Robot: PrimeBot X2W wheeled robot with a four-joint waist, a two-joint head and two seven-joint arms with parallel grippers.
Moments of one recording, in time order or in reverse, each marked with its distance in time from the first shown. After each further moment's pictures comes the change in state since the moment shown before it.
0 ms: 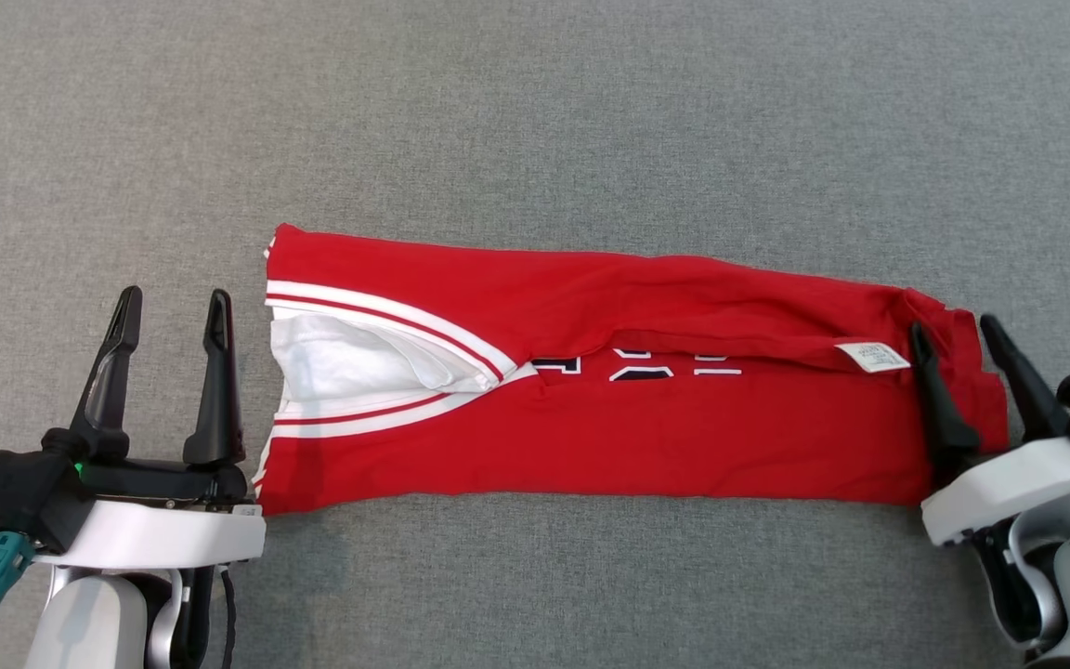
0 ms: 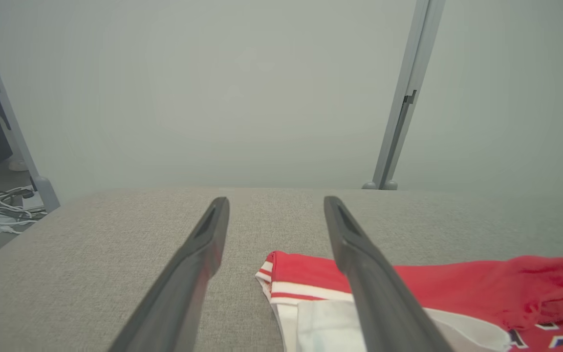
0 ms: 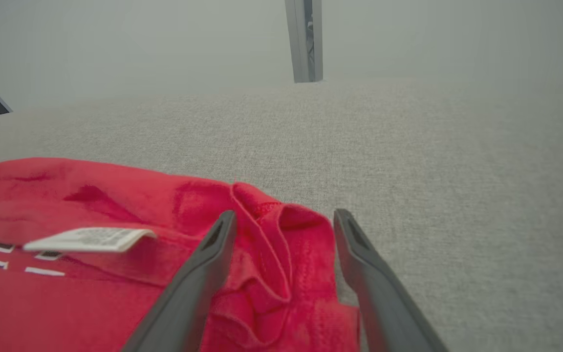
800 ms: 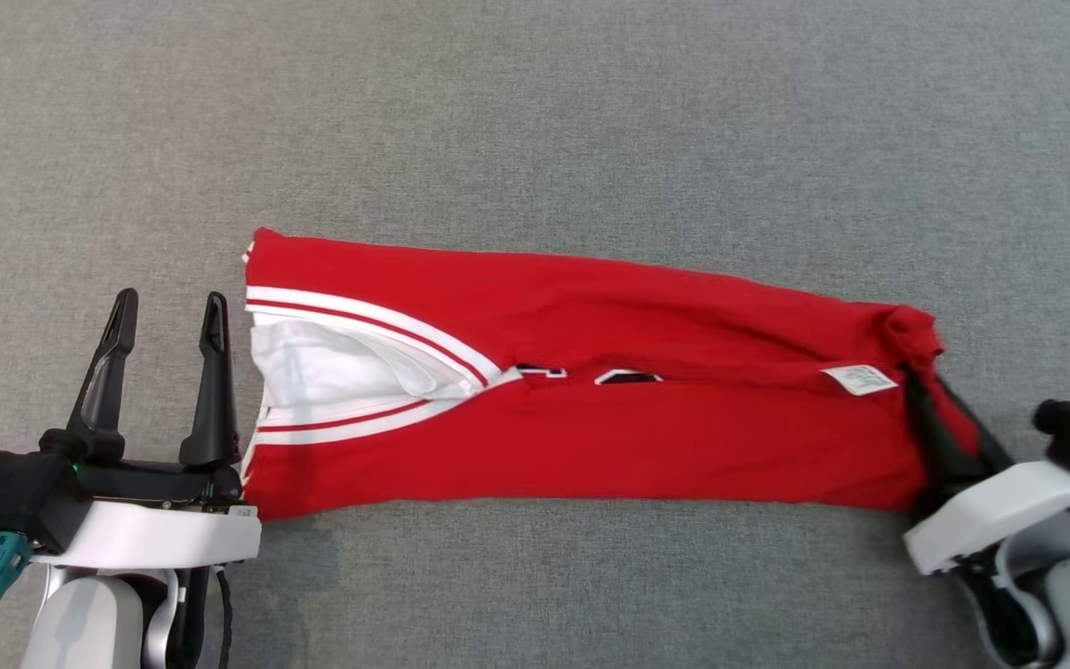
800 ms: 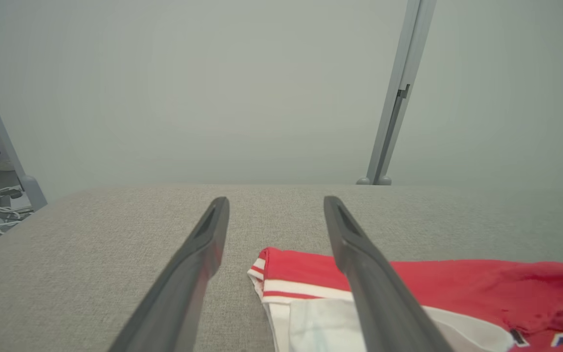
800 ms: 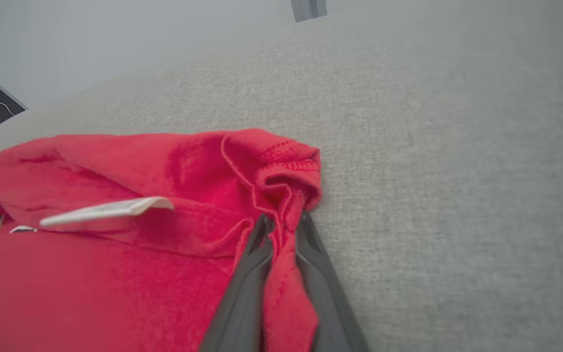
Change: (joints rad) left arm -0.001 -0.013 0.022 0.014 0.025 -0.021 0.000; right arm 0.043 0.012 0.053 0.042 0.146 0.005 0.057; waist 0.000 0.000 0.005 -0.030
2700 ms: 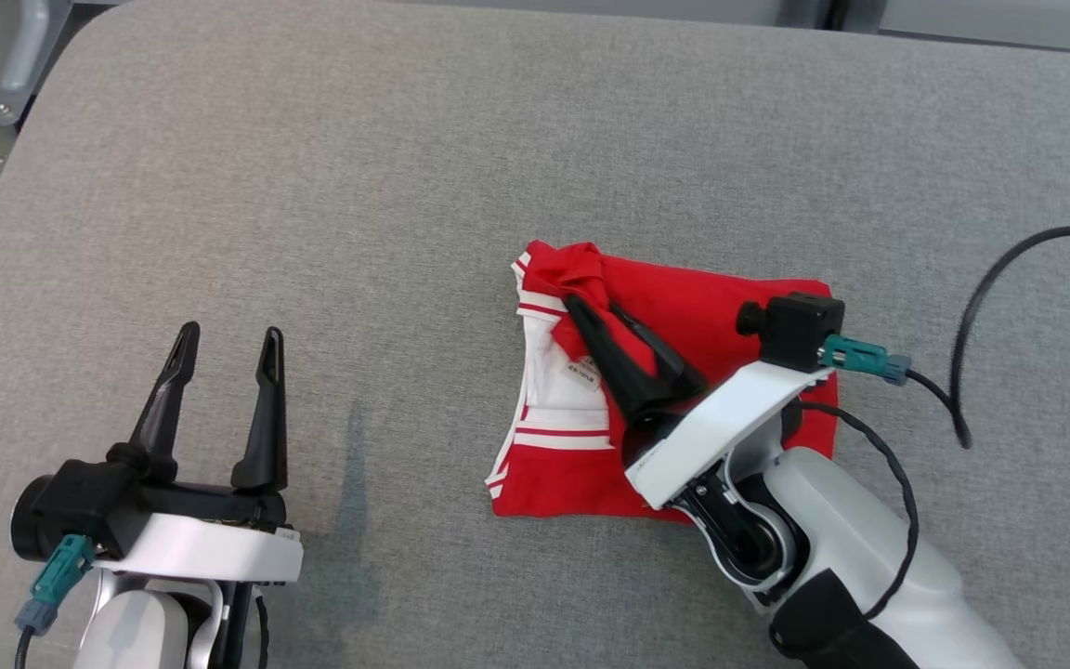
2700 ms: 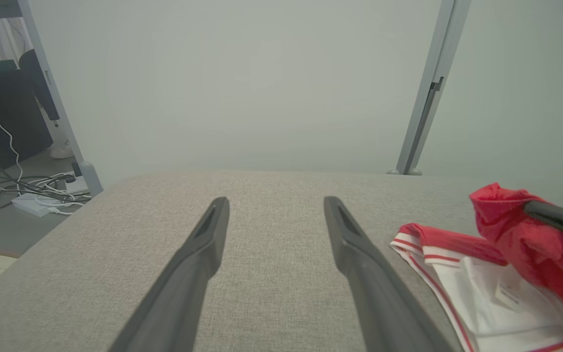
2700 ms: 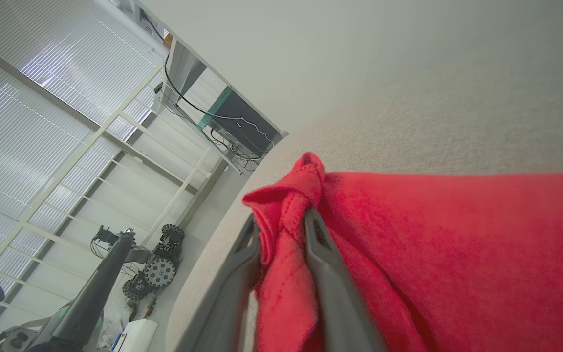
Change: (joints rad) left arm 0.014 -0.017 -0.061 0.065 0.010 0.012 0.001; right arm -0.368 0.130 0.569 0.112 0.529 -0.007 -0.071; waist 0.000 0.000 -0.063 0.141
